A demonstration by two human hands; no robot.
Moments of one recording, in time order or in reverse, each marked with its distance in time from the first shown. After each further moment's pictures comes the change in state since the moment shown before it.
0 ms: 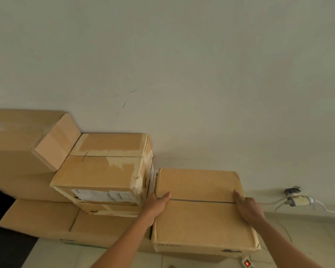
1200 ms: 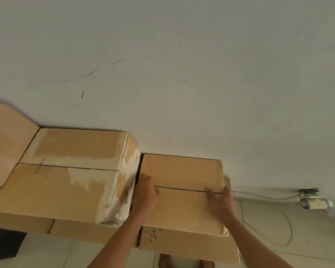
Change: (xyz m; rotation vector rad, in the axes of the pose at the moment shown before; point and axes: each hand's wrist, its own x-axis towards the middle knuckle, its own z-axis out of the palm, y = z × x) left_hand 0.144 0.031 0.028 0.691 0.235 0.176; right_hand 0.115 -0.047 0.090 0.101 -0.066 -0.030
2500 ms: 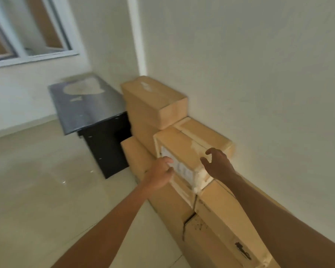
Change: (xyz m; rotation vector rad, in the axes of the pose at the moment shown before) left_hand -0.261 -0.104 -0.133 -0.477 0.556 -0.119; right_hand -0.232 -0.193 0.027 -0.548 -0.415 -1.201
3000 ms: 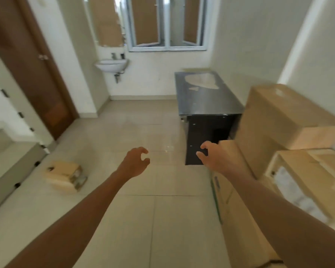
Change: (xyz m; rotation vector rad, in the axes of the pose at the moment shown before) left_hand -0.249 -0.223 -0.250 0.176 0.554 -0.601; right_hand -0.060 -0.309 0.185 -0.133 -0.364 -0.710
